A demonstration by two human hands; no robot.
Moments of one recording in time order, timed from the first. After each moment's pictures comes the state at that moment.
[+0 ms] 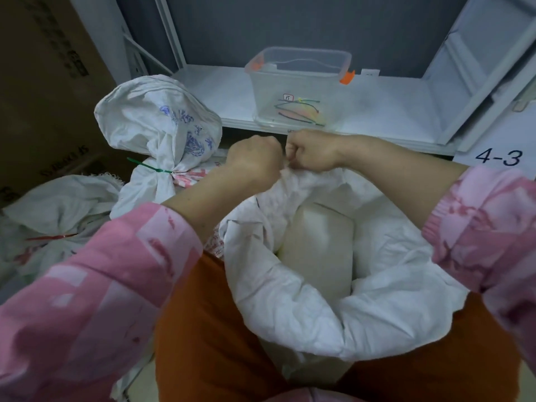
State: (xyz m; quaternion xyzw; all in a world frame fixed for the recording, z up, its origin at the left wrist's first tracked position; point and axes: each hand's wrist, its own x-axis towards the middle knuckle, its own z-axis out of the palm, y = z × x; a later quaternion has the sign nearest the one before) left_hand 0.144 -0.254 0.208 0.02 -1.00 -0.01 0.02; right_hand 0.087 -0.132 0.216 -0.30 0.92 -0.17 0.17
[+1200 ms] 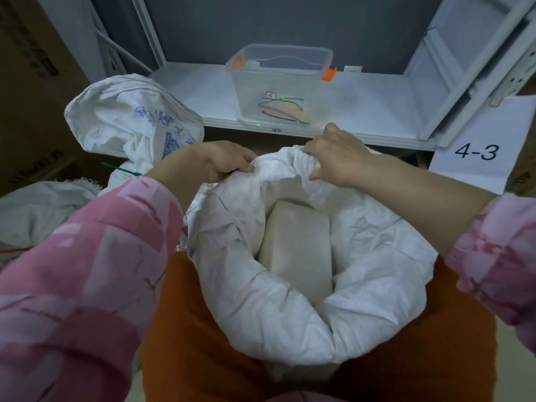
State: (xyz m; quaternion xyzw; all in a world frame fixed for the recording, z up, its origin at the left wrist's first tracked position) left_hand 0.104 -0.296 0.195 0.08 -0.83 -0.46 -0.29; right_hand 0.089 -0.079 0.197 -0.27 0.96 0.01 0.00
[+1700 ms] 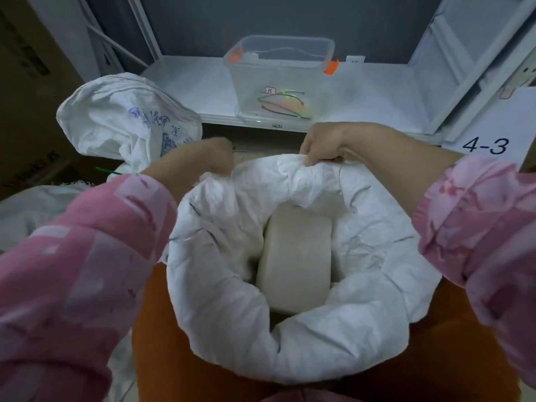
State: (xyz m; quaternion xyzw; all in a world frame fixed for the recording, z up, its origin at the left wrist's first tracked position) left_hand 0.088 -0.305 0.205 0.03 -0.98 -0.01 -0.21; right_hand 0.045 -0.096 0.221 -0.19 0.93 -0.15 0.27
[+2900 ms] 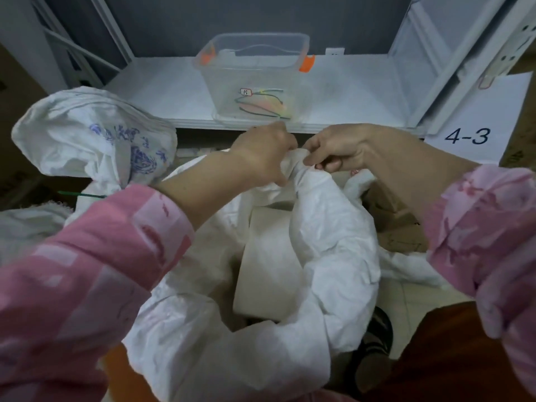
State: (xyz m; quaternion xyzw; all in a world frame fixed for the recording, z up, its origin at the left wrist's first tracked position) left_hand 0.063 -0.194 0.213 -0.17 -0.98 0.00 -0.04; right_hand 0.010 -0.035 0.195 -0.04 0.77 -0.51 0.38
